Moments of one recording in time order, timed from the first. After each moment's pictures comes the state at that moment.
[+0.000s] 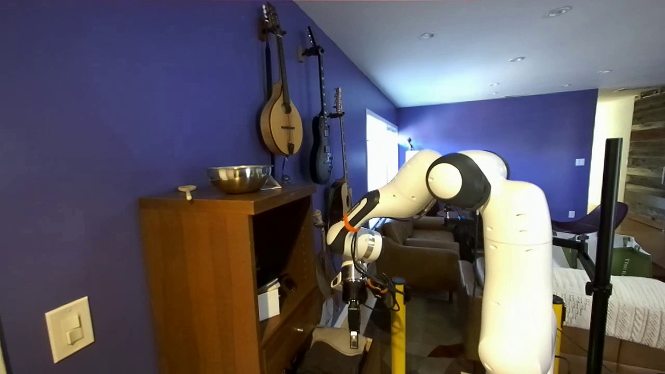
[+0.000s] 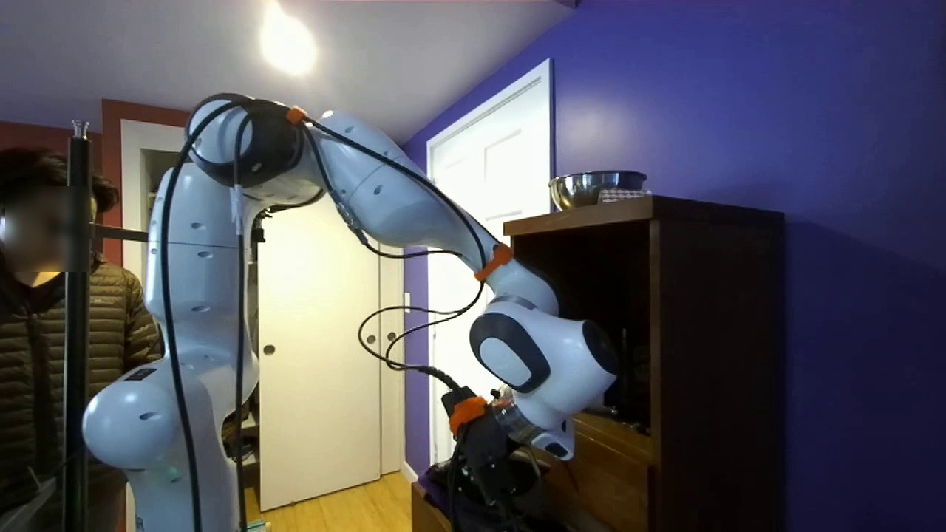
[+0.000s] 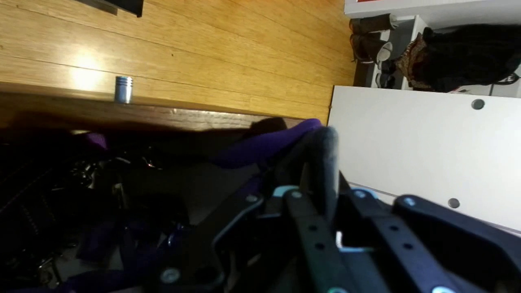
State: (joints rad) arm -0.32 0.07 -0.15 -2.33 0.54 1.71 -1.03
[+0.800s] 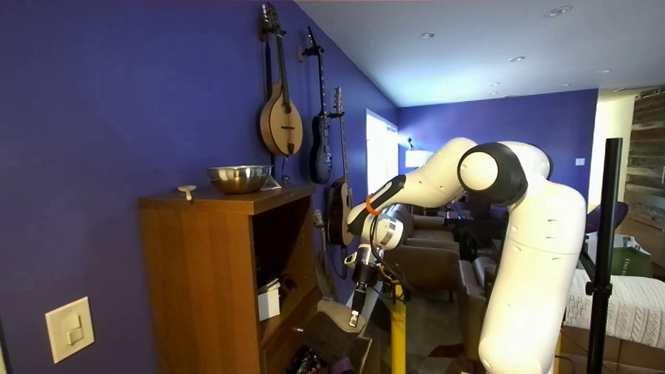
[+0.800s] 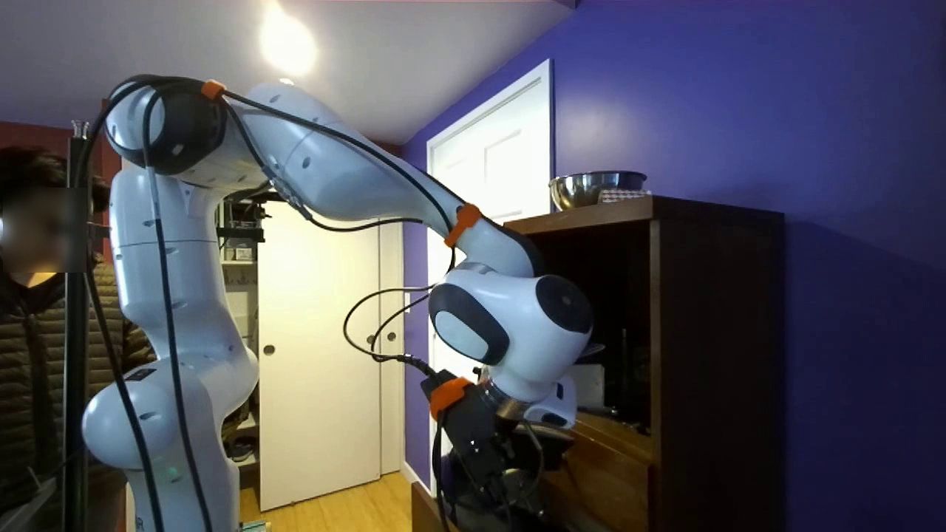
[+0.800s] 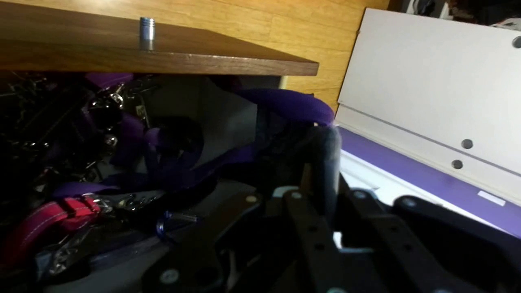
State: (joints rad) arm -0.32 -0.13 -0.26 -2.44 0.63 1.83 -1.11
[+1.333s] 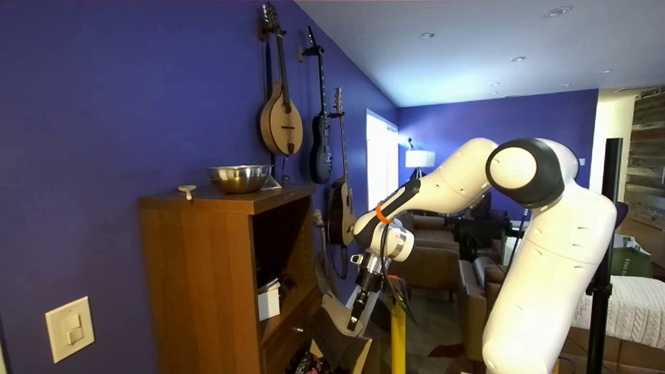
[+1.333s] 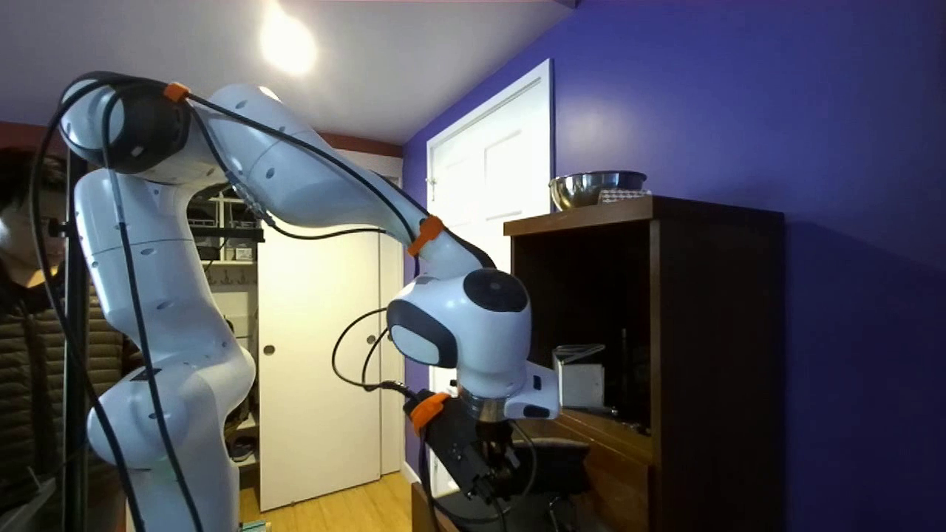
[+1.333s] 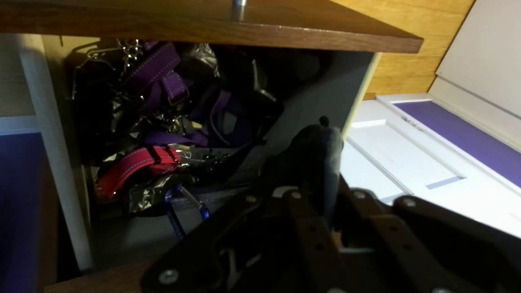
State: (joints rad) arm -0.26 -0.28 -0.26 -2.64 0.66 2.24 -1.15
